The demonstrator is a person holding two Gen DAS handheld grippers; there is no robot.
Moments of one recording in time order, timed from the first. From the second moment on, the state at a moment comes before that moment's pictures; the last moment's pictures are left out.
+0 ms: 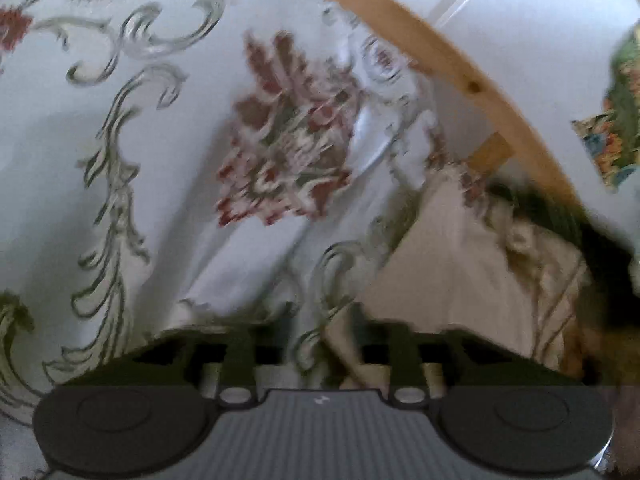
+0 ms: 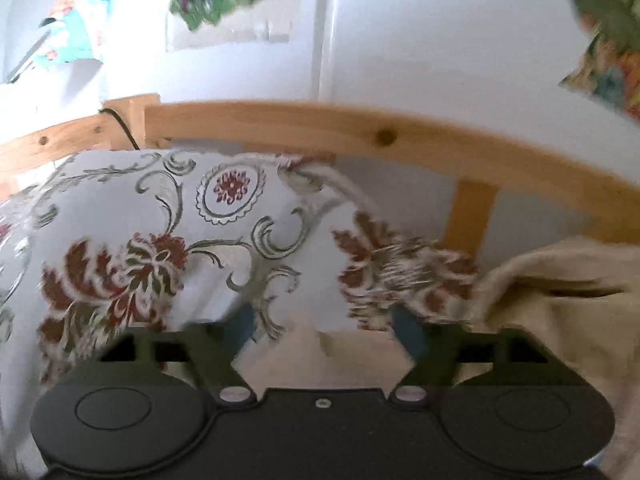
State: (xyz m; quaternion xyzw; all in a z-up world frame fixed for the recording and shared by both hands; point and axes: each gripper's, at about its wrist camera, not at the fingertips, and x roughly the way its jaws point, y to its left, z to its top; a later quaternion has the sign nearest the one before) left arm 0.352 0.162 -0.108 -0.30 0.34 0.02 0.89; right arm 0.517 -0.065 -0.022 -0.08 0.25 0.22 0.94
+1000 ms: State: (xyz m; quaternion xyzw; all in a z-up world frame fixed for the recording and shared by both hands) left arm 0.179 -0.002 0.005 0.05 0.34 -0.09 0.93; right arm 0.114 -0.262 0.045 -0.23 0.22 0.11 0.94
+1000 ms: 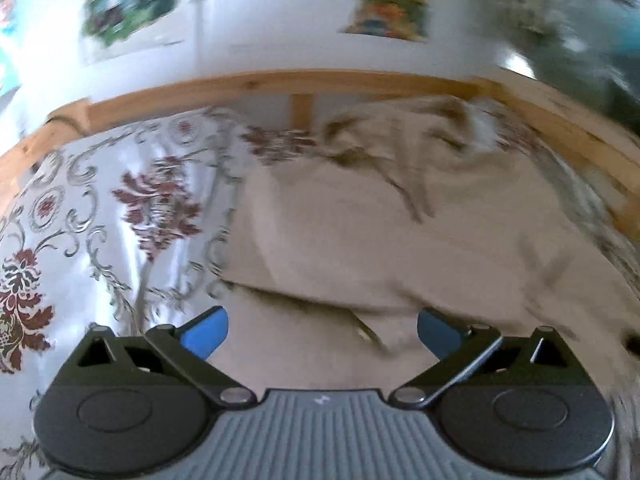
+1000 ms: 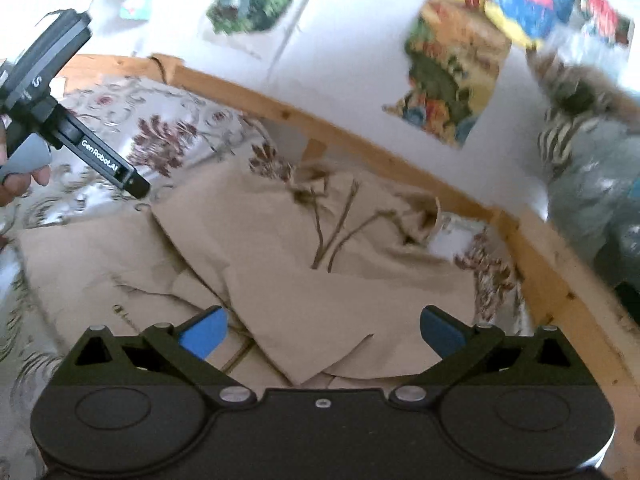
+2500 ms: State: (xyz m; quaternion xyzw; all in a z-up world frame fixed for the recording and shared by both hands) left arm 0.599 0.008 0.009 -0.08 0.30 -0.09 0.95; right arm 0.473 -0.382 0.022 -0.07 0.20 -0.02 0.98
